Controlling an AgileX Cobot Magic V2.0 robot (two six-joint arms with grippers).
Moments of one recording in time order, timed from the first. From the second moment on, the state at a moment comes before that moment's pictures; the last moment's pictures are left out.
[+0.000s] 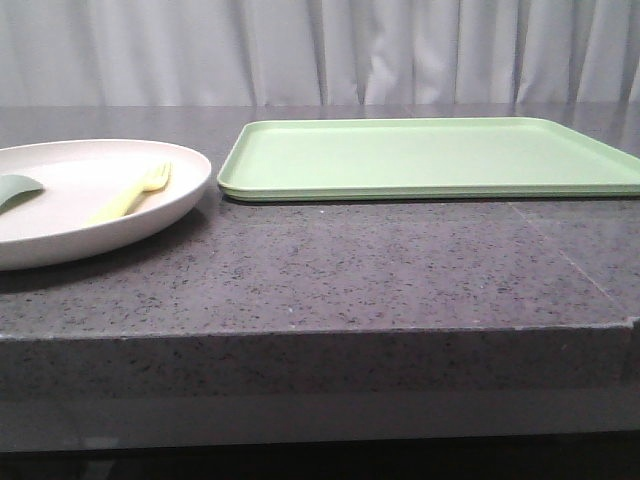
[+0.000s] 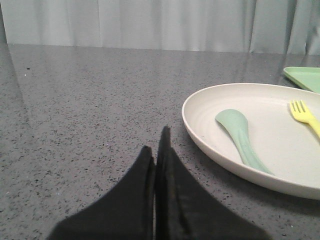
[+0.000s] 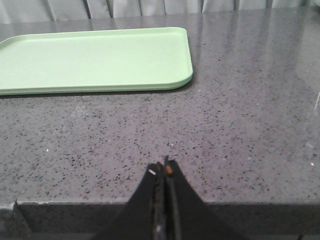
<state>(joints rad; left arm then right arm) 0.05 -0.01 0.01 -0.04 0.14 0.03 0.04 -0.01 0.03 0.09 0.21 0.04</state>
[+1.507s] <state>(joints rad) 0.05 0.56 -0.58 0.03 0.21 0.00 0.04 0.53 -0.65 0.09 0.47 0.04</state>
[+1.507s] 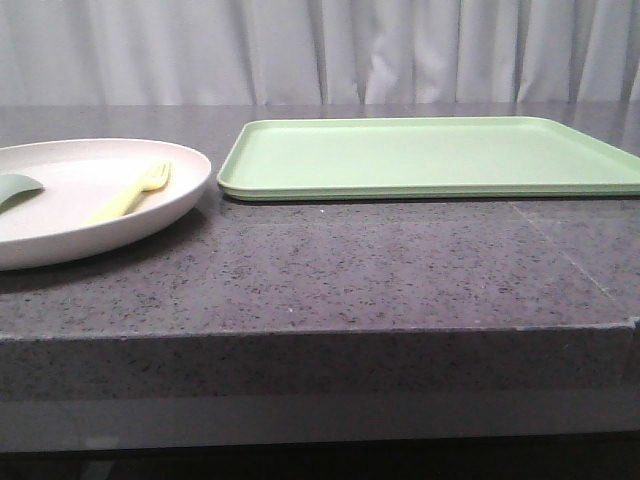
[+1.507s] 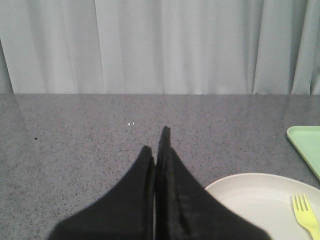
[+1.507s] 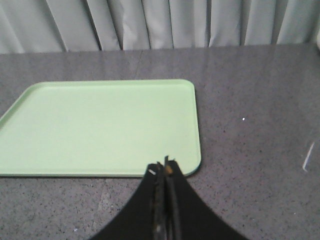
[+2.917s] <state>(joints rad) 0.05 0.95 -0.84 -0.12 0.53 0.00 0.04 0.59 -0.66 0.09 0.47 0.04</state>
